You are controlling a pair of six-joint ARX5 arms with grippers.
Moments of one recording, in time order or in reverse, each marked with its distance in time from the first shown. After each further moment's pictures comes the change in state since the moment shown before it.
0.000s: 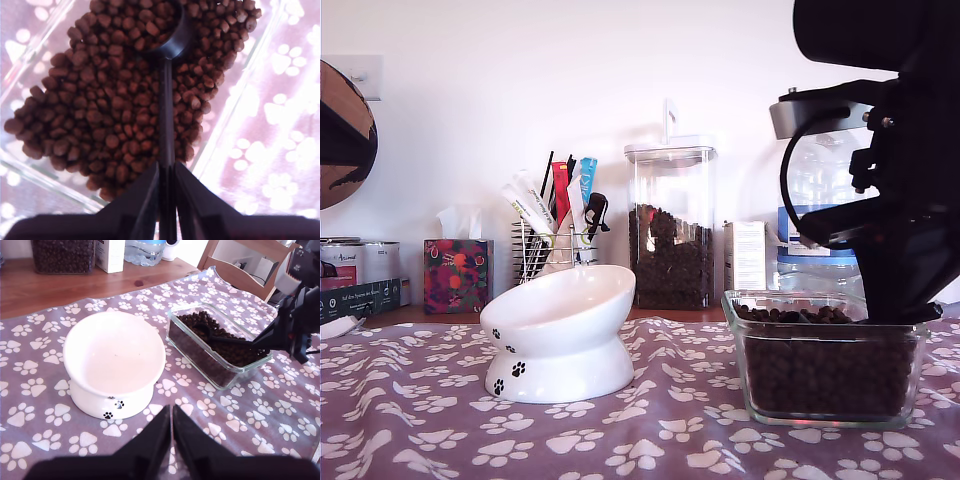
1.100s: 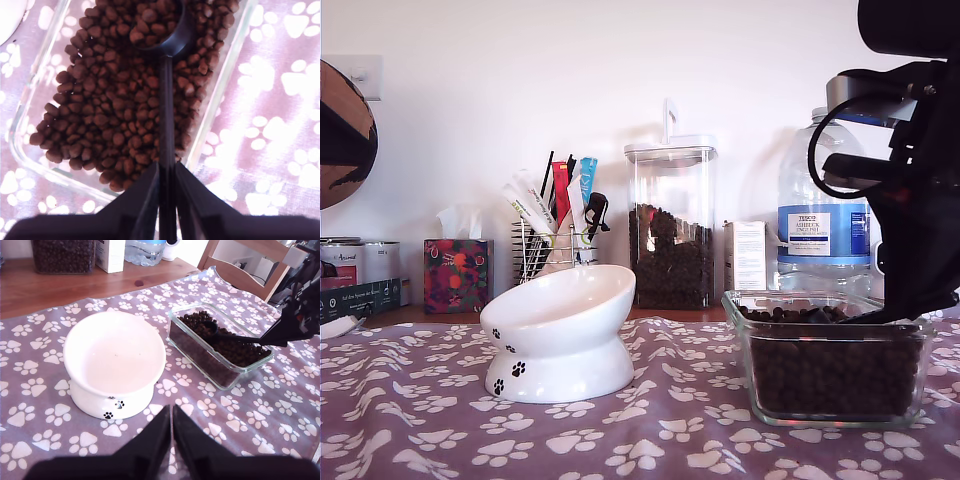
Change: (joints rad) left arm 0.000 0.000 0.000 0.000 0.000 0.000; right arm -0.172 -0.069 0.009 -0.059 -0.261 0.046
